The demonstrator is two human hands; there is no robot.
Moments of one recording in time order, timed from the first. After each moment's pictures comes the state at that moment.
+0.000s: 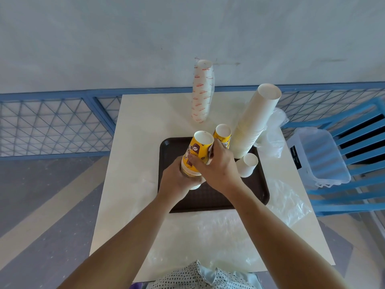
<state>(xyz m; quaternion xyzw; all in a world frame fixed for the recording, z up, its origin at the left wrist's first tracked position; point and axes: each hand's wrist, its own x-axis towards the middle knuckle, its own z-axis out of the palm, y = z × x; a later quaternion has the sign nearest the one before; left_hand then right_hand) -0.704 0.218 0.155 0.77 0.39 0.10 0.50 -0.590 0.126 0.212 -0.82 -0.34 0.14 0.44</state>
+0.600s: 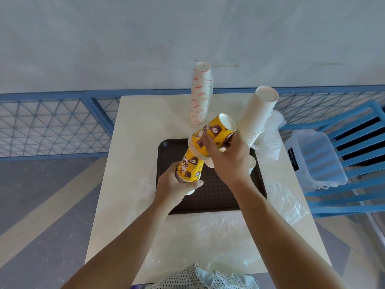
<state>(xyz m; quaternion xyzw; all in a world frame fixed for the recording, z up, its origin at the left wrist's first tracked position) -0.719 0.217 0.142 0.75 0.39 0.13 0.52 -0.577 0.123 0.245 -0.79 -0.24 0.09 0.55</state>
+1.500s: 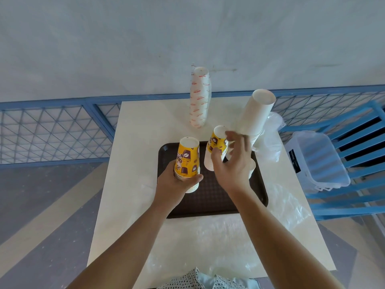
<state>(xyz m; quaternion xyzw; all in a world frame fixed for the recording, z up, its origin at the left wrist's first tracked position) -0.711 0.215 0.163 0.73 0.39 0.15 0.54 -0.570 0.109 0.211 -0.81 -0.28 -0.05 0.51</state>
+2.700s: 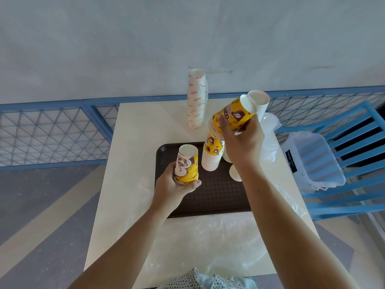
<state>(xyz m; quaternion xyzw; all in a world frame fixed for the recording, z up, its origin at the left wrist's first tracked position) -0.722 0.208 0.162 0.75 0.36 0.18 0.53 -0.530 0.119 0.260 -0.80 -0.21 -0.02 0.57</state>
